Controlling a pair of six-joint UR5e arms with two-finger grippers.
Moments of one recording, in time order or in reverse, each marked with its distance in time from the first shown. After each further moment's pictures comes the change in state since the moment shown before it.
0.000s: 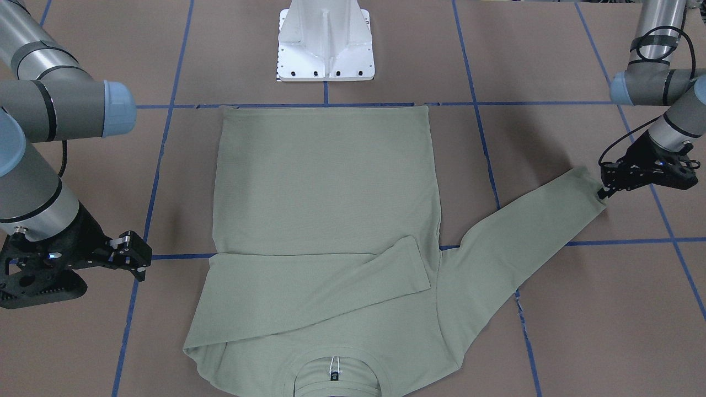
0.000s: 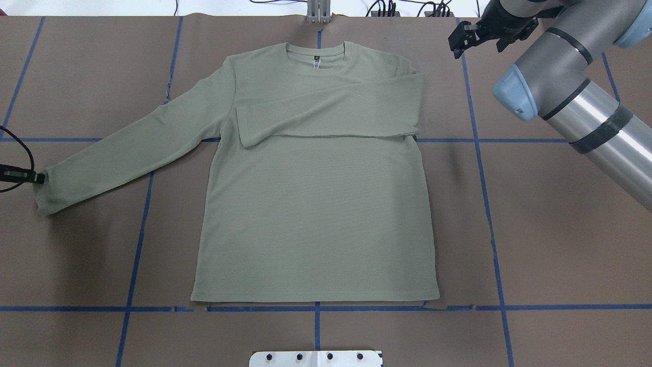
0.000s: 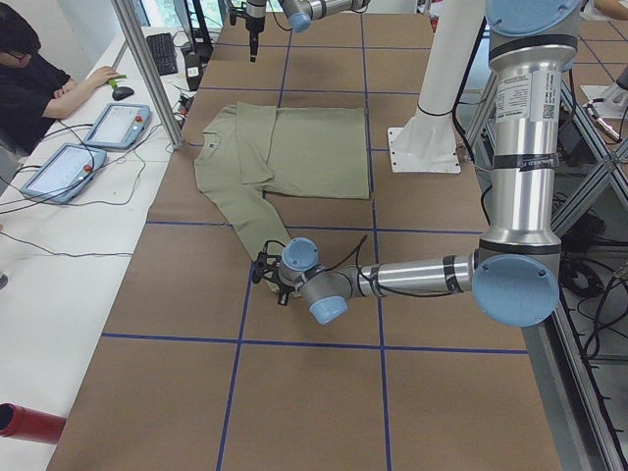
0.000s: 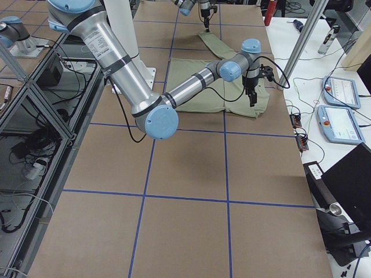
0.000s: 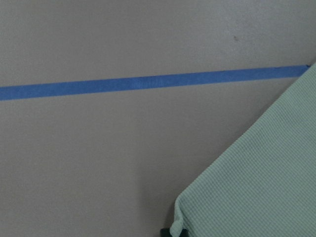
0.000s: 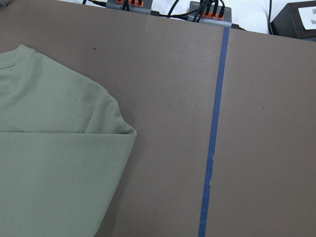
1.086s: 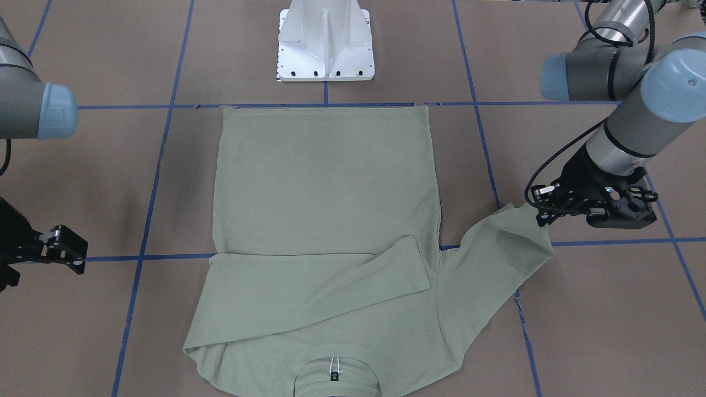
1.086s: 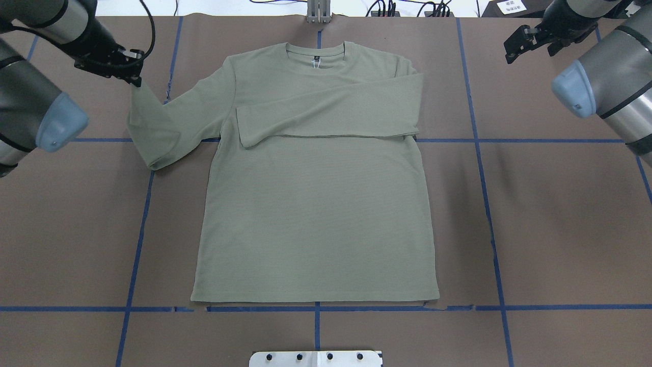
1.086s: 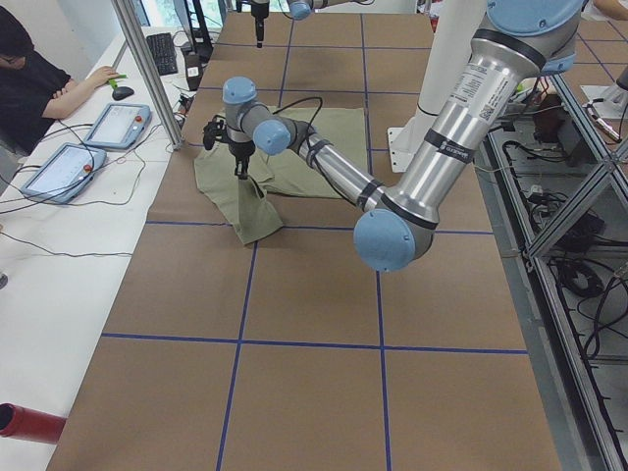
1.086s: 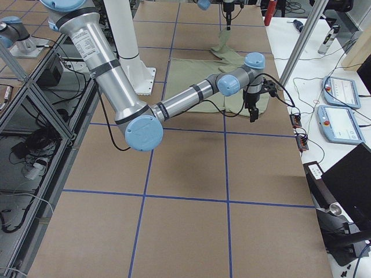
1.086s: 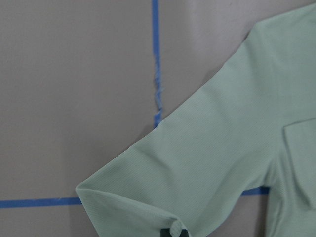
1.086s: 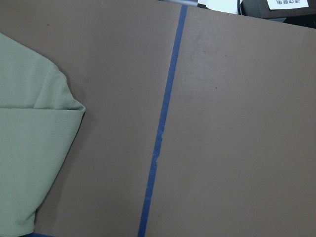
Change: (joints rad) left arm -0.010 -0.595 -0.269 1.019 0.017 -0.027; right arm 0.119 -0.127 0.031 -0.002 0.101 -0.175
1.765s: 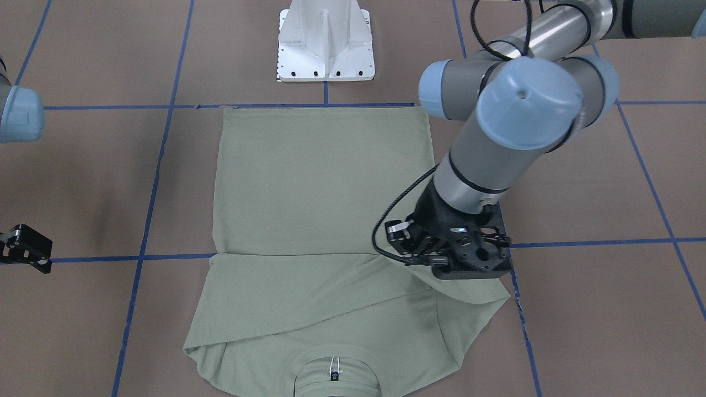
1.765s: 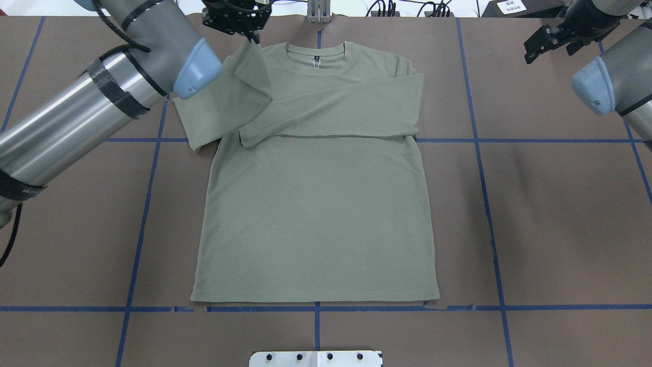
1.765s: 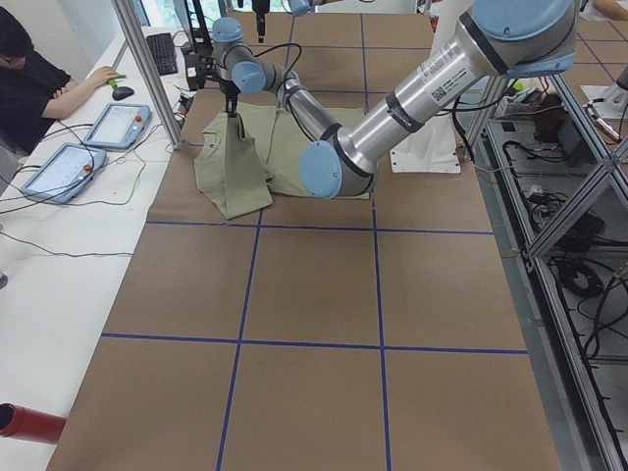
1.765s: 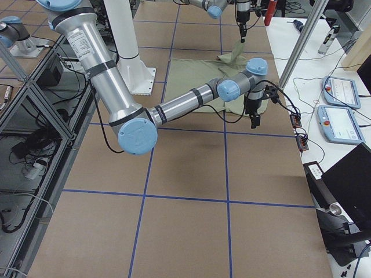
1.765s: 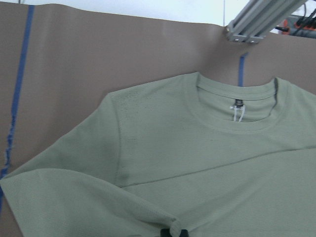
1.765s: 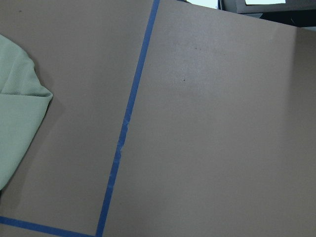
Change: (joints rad) left arm 0.126 -0.423 0.371 -0.180 0.011 -0.269; right arm 0.029 -0.025 -0.004 -0.002 0.012 -0.053
